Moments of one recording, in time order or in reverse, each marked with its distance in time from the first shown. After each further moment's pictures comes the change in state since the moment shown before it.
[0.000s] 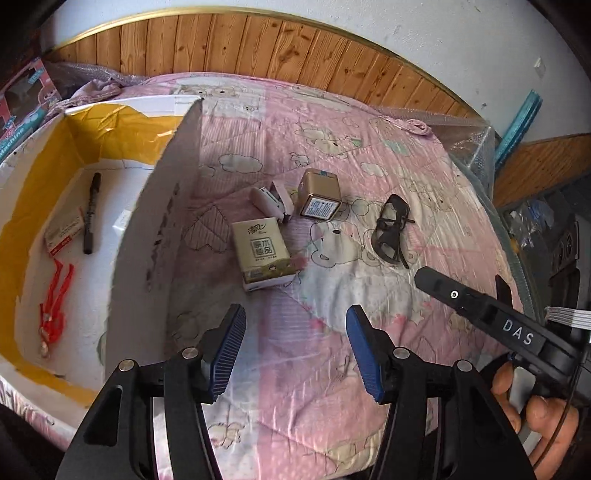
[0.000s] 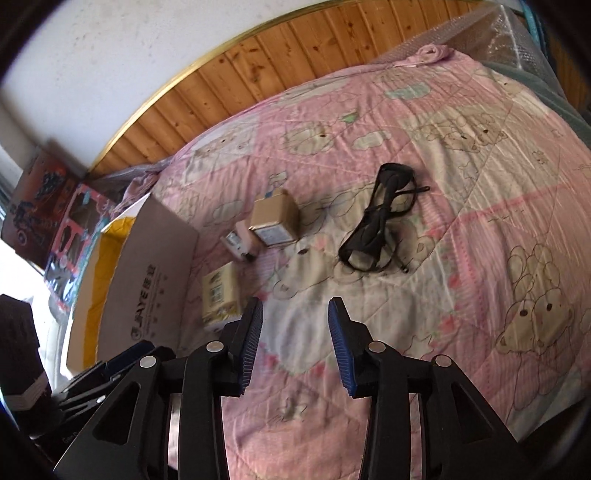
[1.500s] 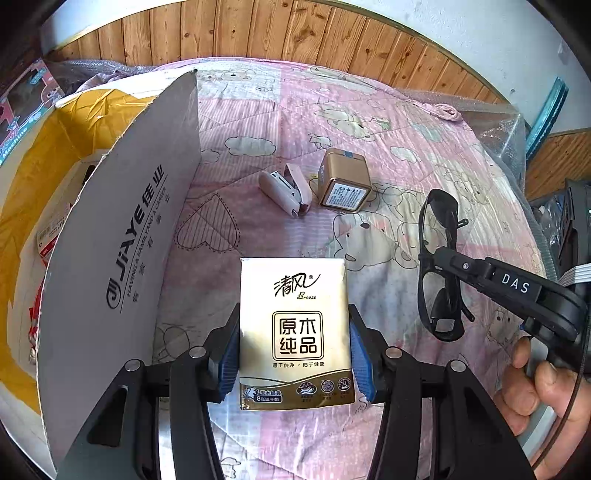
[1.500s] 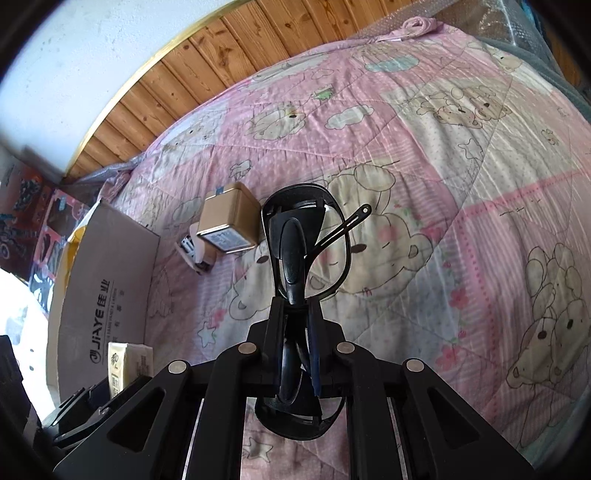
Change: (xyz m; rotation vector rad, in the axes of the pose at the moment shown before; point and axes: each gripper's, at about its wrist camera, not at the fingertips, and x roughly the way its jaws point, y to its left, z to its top) left arm 0.033 -0.007 -0.010 -0.001 0.023 0.122; right arm 0.047 -0.022 0.003 0.019 0.059 -0.016
